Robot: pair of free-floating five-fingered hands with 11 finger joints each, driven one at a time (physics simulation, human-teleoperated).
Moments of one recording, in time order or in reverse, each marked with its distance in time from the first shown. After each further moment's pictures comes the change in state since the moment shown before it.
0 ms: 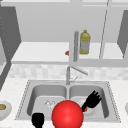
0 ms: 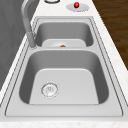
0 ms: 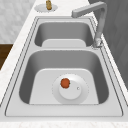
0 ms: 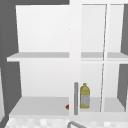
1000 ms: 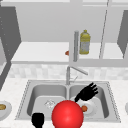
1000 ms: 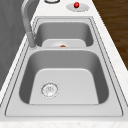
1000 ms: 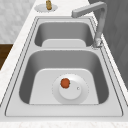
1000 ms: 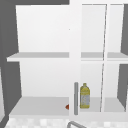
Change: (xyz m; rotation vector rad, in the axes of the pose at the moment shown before) left hand 0.000 0.000 0.000 0.000 0.000 0.000; right hand 0.063 -0.039 0.039 -0.140 0.104 -0.173
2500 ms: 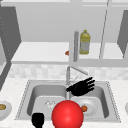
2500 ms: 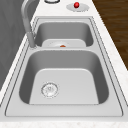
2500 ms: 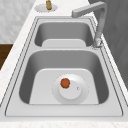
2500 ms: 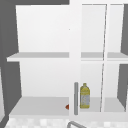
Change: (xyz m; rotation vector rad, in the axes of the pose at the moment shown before) left hand 0.000 0.000 0.000 0.000 0.000 0.000; right hand 0.058 -0.056 0.074 -0.169 0.150 -0.304
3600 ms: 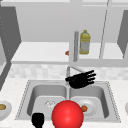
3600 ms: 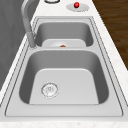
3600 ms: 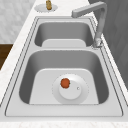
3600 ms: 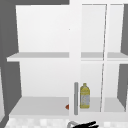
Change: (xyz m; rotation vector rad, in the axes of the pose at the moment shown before) left hand 0.000 0.000 0.000 0.000 0.000 0.000; right hand 0.052 -0.027 0.012 -0.080 0.077 -0.159
